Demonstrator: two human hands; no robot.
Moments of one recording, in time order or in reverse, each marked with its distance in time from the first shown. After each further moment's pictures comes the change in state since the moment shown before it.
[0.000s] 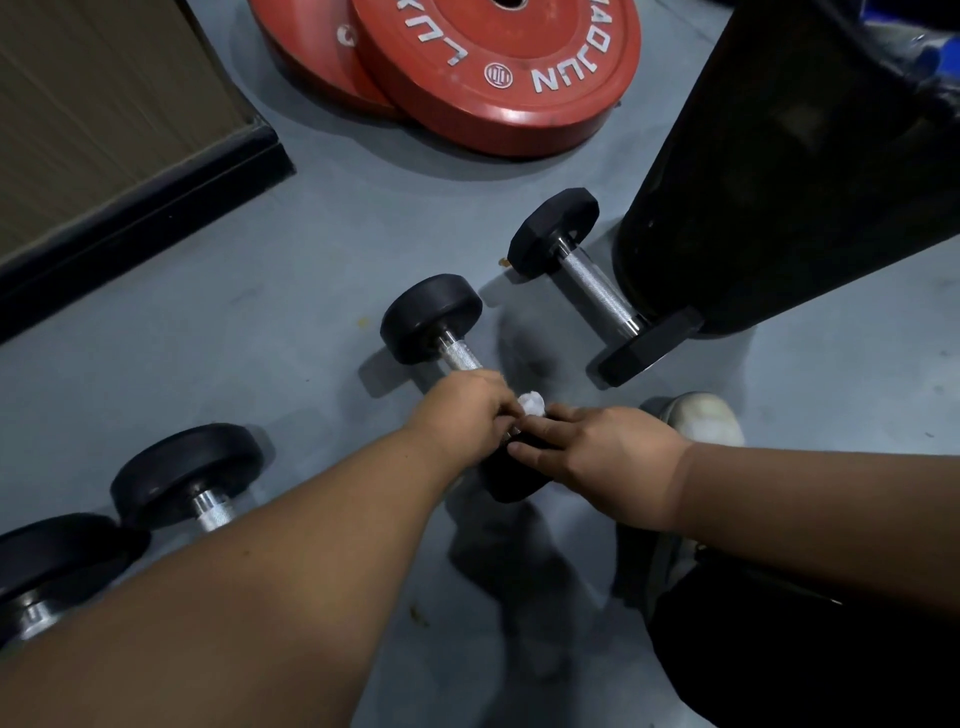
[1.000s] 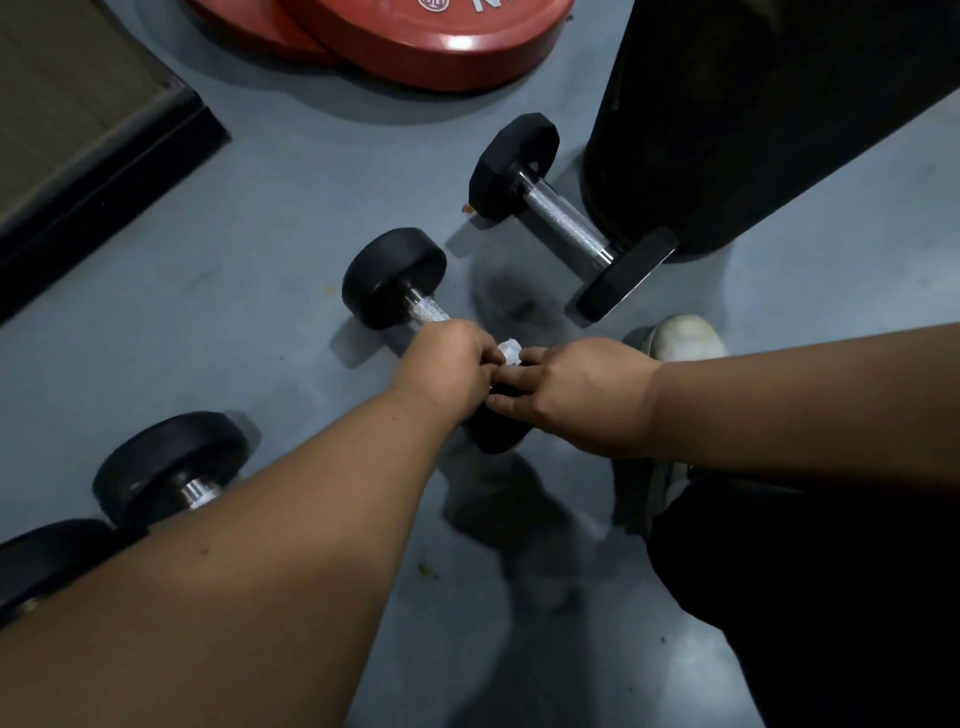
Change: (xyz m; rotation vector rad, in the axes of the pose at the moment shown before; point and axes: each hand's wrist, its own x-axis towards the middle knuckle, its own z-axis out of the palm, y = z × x) left_hand 0.000 0.017 -0.003 0.067 -0.024 -0.103; right_hand 0.011 -0.009 -0.015 -0.107 -0.127 0.005
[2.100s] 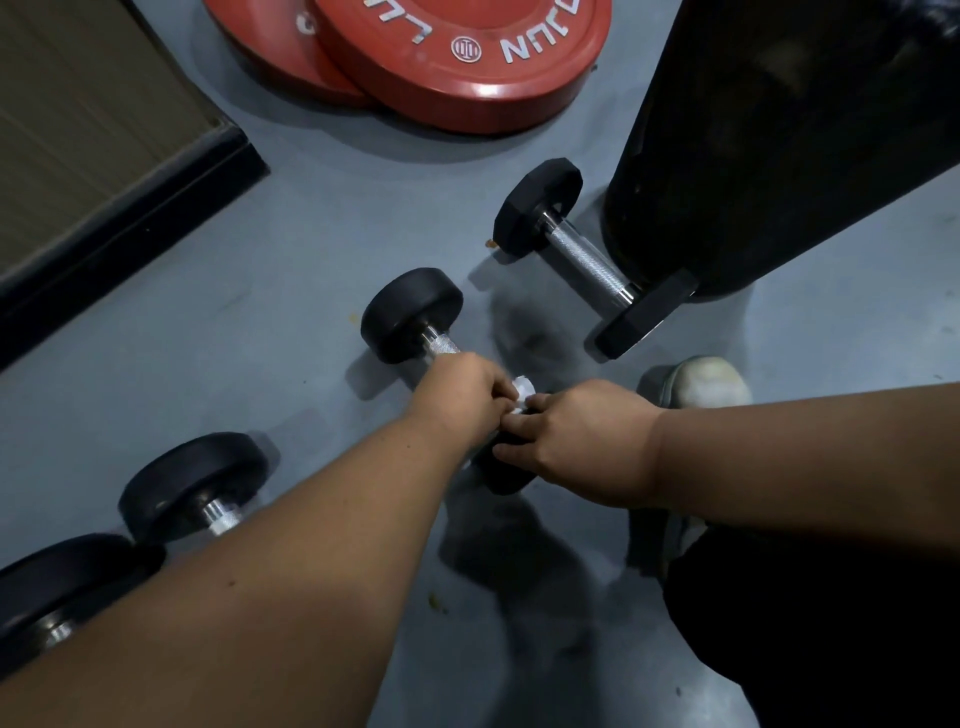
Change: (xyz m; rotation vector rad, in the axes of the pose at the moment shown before) left_hand -0.002 -0.004 -0.008 -0.111 -0.078 -0.115; right_hand 0.011 -0.014 -0.013 0.012 -0.091 -0.011
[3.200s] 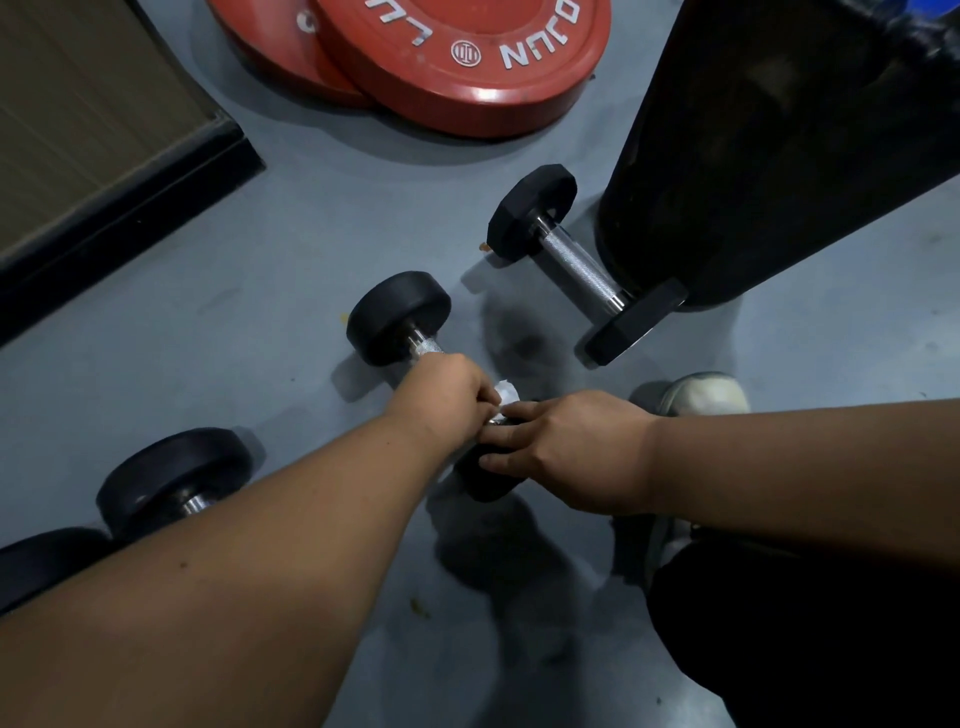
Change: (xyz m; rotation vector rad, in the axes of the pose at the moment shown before) left_hand 0.002 -0.005 -0.003 0.118 0.010 -0.008; right_hand -0.004 0.010 0.018 0.166 0.194 -0.070
